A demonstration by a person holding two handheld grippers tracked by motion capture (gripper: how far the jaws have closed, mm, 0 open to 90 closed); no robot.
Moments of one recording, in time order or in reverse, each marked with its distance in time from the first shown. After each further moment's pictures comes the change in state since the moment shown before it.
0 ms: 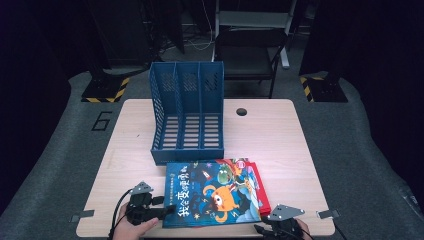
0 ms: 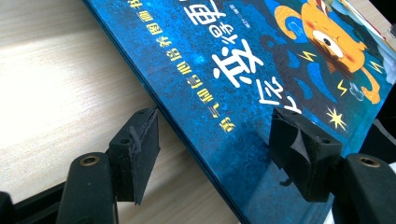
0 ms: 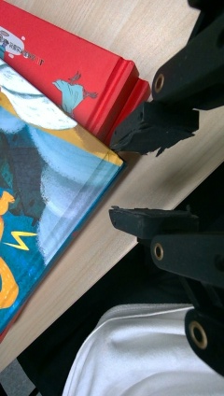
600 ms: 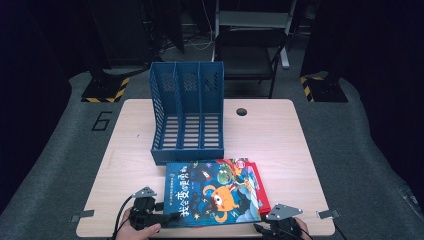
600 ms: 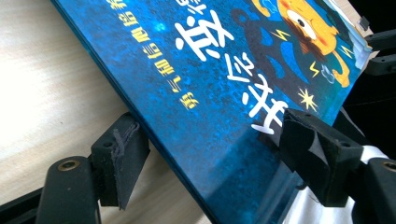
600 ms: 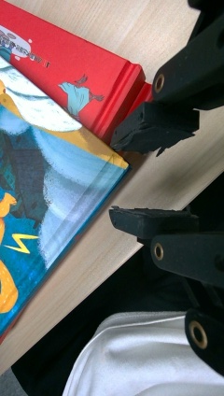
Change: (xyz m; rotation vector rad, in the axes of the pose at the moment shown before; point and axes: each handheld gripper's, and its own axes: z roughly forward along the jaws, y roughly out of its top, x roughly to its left) left arm -0.005 -0.010 0.005 0.057 -0.091 -0.021; right arm 0.001 0.003 0.002 0.009 -0.016 -0.031
